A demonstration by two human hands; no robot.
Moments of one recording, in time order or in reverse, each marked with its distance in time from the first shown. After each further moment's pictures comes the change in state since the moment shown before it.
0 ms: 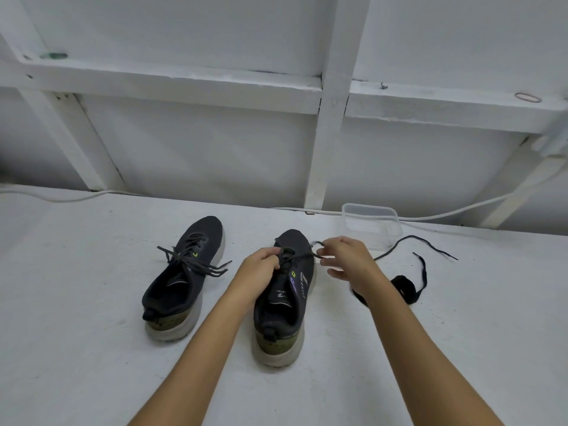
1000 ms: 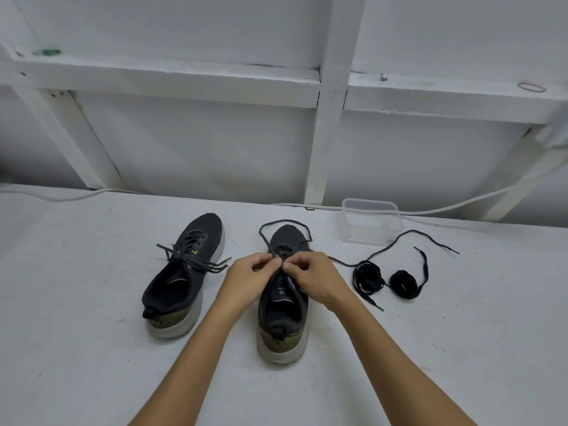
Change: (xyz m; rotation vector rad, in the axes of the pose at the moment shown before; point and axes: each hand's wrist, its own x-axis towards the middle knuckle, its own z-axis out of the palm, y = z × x) left_hand 0.007 -0.032 -0.016 0.127 0.077 0.210; right_hand -0.014 0.036 0.050 -0.336 -0.169 -0.339
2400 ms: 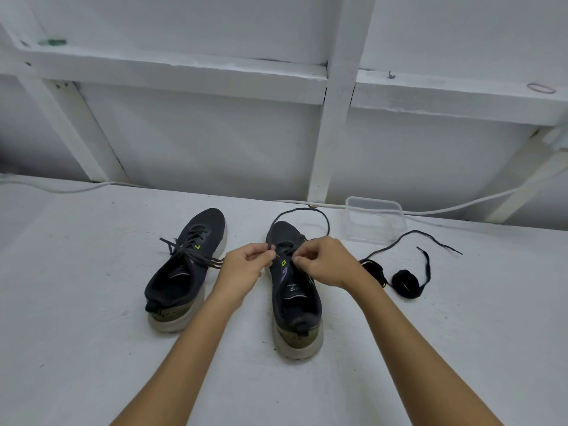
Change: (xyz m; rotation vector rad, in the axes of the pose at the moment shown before) left_hand 0.005 0.004 -0.005 -0.202 0.075 -0.031; right_hand 0.006 -0.021 -0.034 -0.374 -0.097 -0.111
